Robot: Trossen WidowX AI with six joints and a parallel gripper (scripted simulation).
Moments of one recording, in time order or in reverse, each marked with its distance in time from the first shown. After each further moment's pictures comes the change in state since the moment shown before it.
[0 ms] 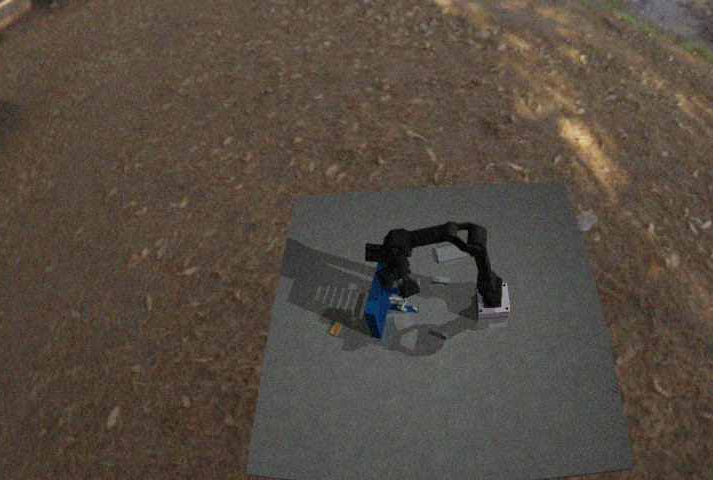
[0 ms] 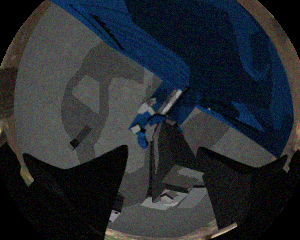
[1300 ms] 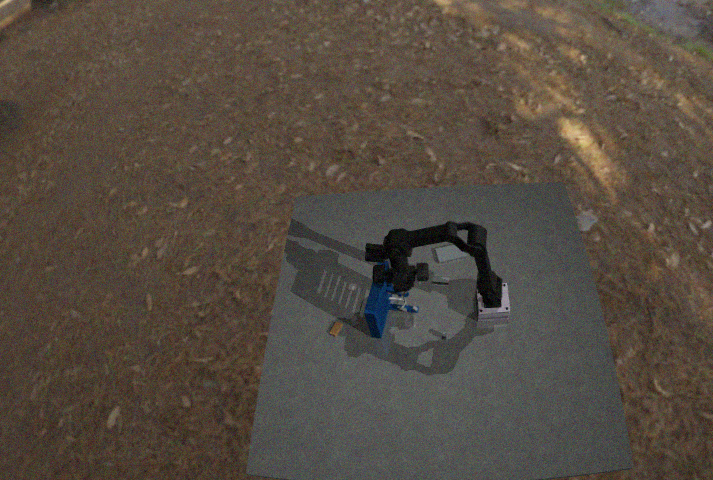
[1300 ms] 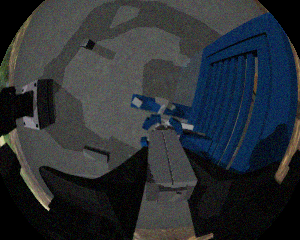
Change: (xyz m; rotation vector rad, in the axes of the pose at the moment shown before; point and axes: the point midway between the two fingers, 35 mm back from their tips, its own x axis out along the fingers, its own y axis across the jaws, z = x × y) arm 0.000 0.000 0.000 -1.157 0.000 0.001
